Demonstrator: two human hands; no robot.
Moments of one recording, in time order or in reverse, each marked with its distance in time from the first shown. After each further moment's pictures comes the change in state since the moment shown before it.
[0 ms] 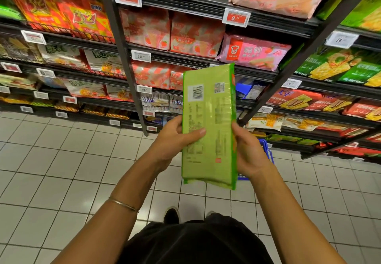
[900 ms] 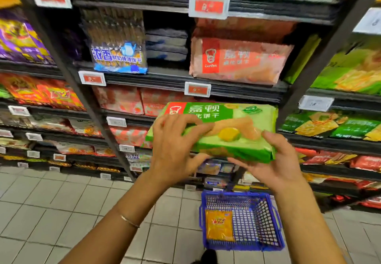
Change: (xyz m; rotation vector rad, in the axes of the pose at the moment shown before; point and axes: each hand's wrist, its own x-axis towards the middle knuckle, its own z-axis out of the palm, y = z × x) left_hand 0.159 0.125 0.103 1.161 0.442 1.213; right_hand 0.048 -0.234 -0.077 0.011 -0.029 -0.192
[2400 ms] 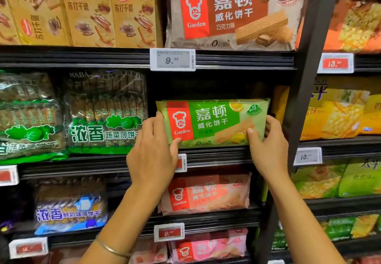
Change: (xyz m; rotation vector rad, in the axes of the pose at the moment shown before) left_hand 0.304 -0.042 -0.016 0.229 0.210 -0.234; right_hand 0.123 -0.252 0.083 -1.065 0.917 -1.089
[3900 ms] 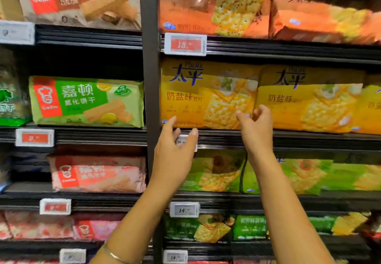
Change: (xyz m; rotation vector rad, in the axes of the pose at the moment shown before) left_hand -0.078 0.340 0.114 -0.956 -0.176 -0.440; right_hand 0.149 0.157 -0.201 0.244 -0.111 0.196
